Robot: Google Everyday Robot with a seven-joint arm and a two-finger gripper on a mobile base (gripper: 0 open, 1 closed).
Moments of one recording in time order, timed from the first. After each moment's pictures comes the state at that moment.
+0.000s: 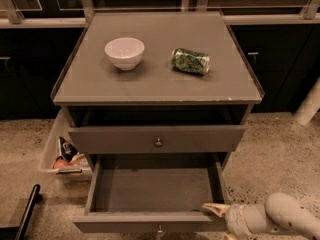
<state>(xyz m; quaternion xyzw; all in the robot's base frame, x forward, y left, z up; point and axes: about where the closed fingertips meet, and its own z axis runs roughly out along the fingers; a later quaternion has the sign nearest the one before) 0.374 -0.193 0.421 -0.72 0.58 0.17 0.34</state>
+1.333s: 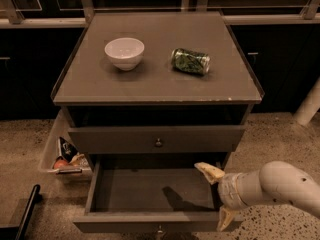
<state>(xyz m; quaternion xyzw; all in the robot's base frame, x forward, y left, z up) 0.417 -0.161 0.557 -0.79 0.52 0.06 0.32</state>
